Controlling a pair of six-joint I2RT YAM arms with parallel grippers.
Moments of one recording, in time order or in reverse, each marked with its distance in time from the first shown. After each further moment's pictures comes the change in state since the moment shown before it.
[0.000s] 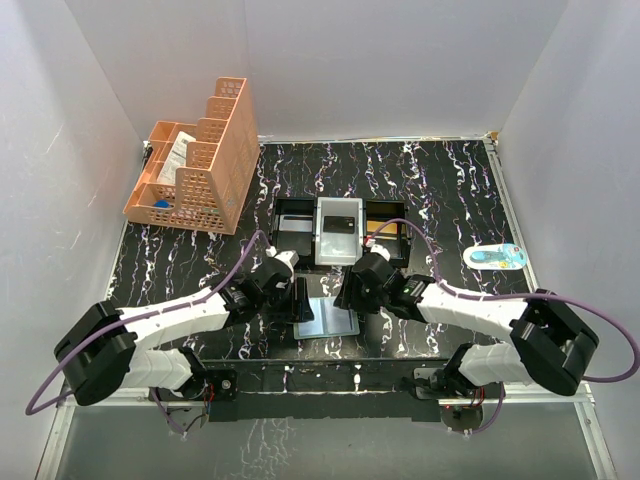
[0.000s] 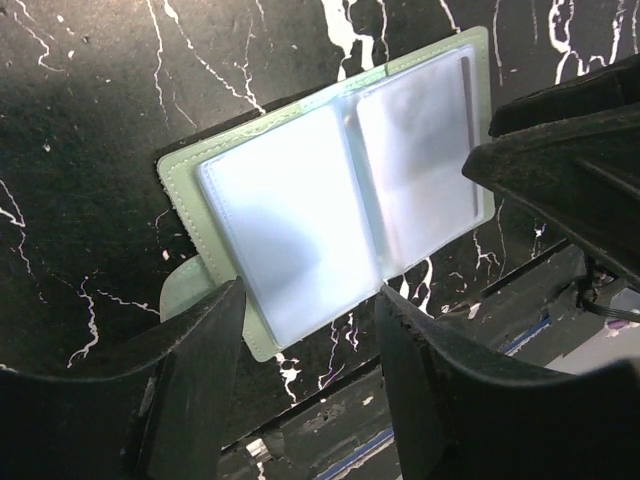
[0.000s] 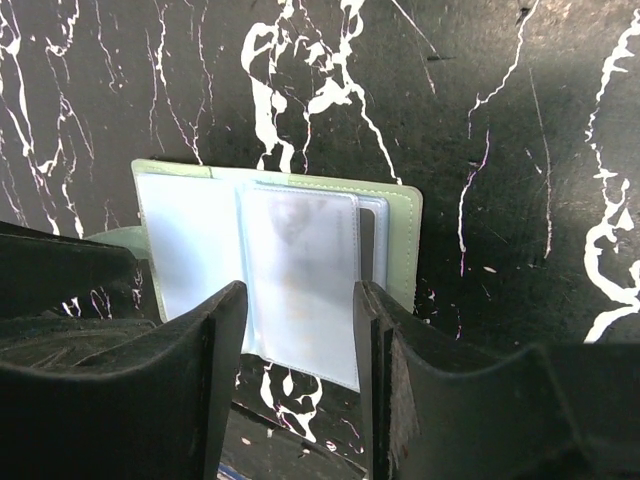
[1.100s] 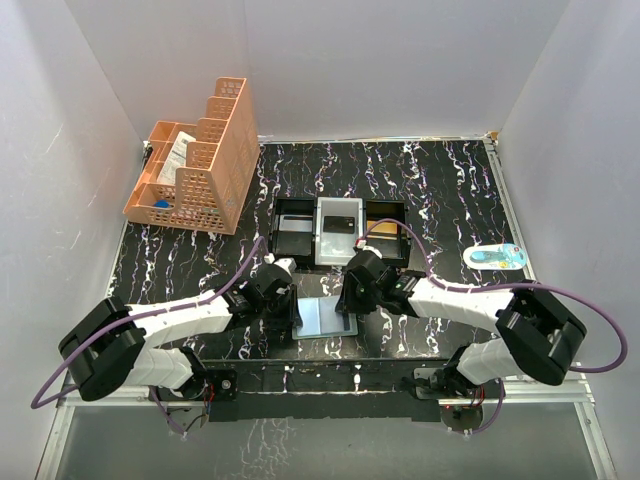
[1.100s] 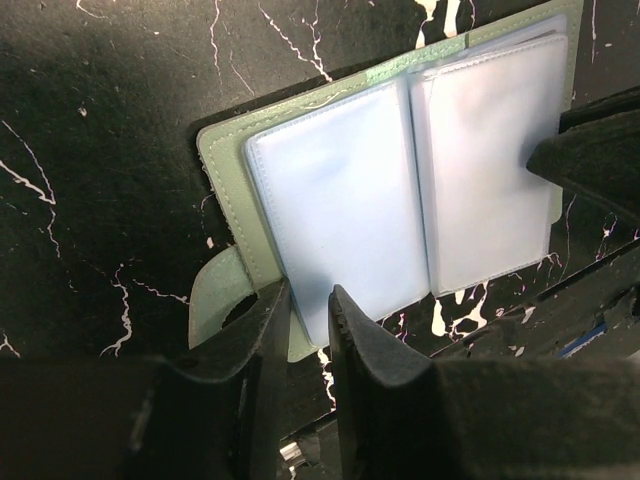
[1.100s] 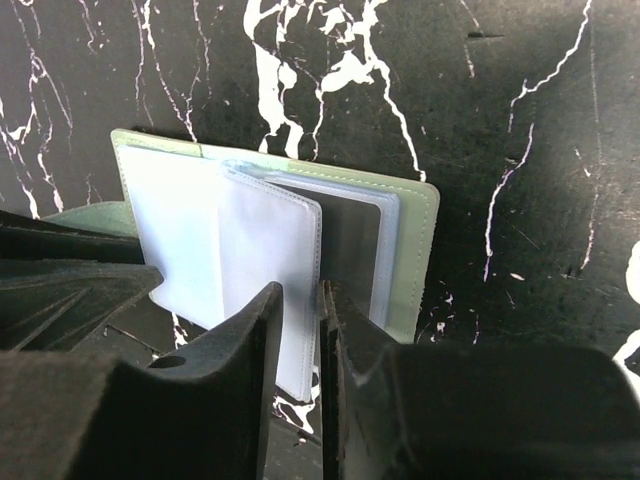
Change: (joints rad) left arm -0.005 0.043 -0.055 0.022 -0.020 -0.003; right arm 0.000 0.087 0.043 -0.020 -0.073 -0.040
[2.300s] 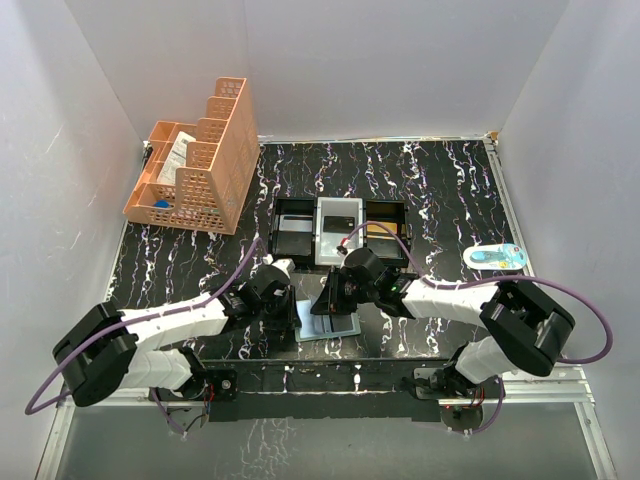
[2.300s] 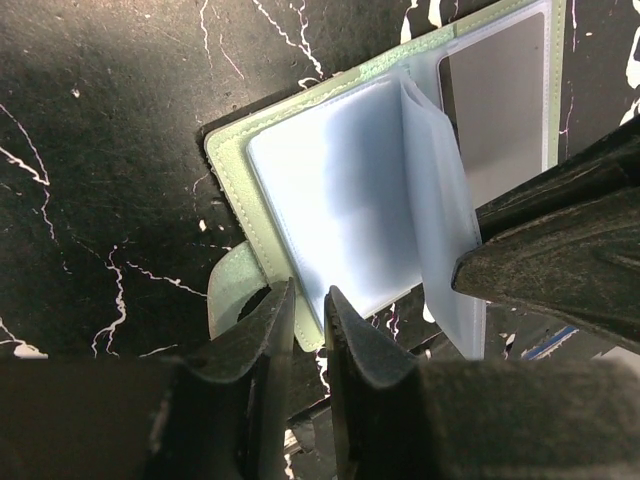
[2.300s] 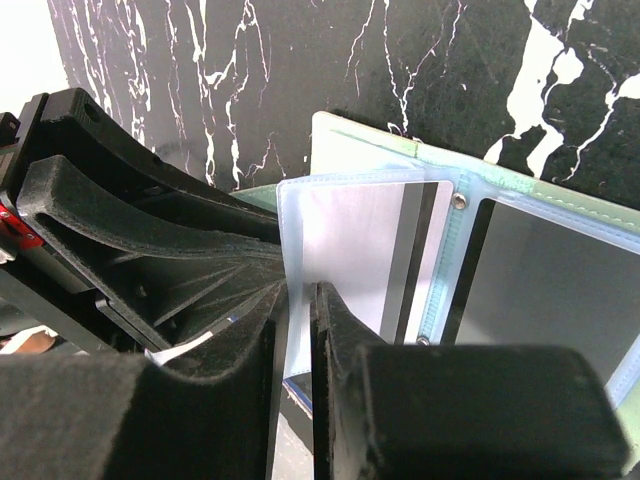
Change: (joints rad) left arm -0.006 -0.043 -0.010 -0.018 -0.002 -0.005; right arm 0.000 0.068 -0.032 0.328 -0.294 0.101
